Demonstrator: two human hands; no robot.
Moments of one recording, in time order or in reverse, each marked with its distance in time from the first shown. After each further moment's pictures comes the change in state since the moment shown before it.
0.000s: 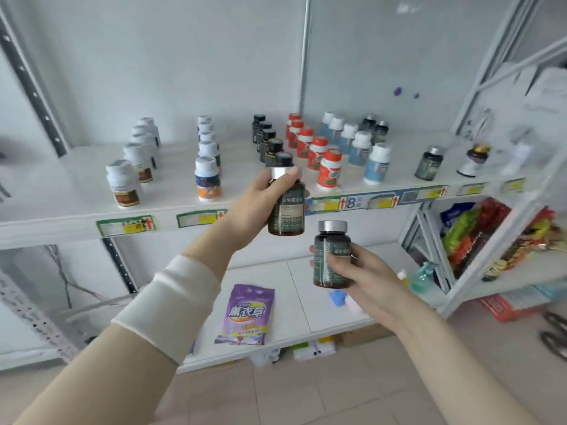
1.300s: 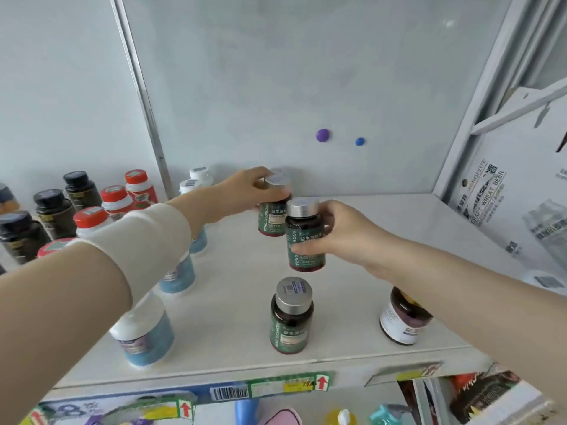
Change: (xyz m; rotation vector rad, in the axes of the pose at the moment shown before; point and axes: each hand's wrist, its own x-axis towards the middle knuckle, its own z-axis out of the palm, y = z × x) left_hand 0.495 -0.020 0.250 0.669 0.074 -0.082; right_hand 0.332 -0.257 -0.396 -0.754 -0.114 -0.141
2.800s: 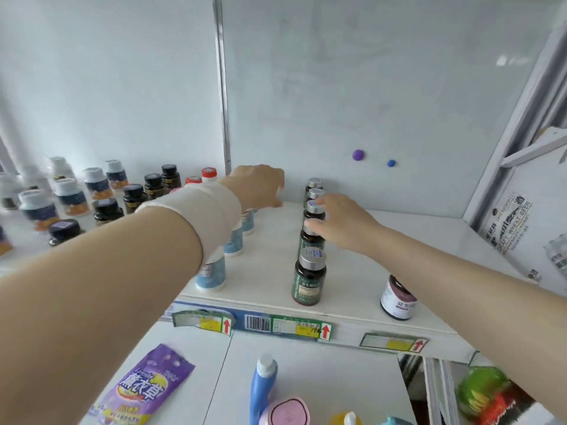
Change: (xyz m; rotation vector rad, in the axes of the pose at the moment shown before) left_hand -0.090 0.037 -0.017 1.020 0.166 -0.124; right_hand -0.045 -0.040 0.017 -0.709 0.012 -0.194
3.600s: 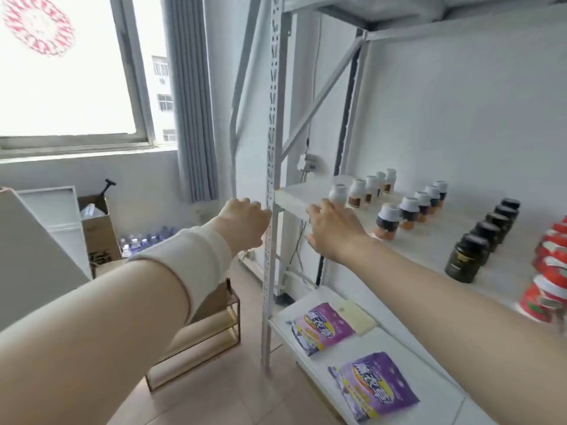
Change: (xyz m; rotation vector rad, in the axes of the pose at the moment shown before) left_hand -0.475 -0.403 -0.003 0.475 -0.219 -0.682; right_hand -0.080 -0.533 0.240 -0.383 -0.023 -0.898
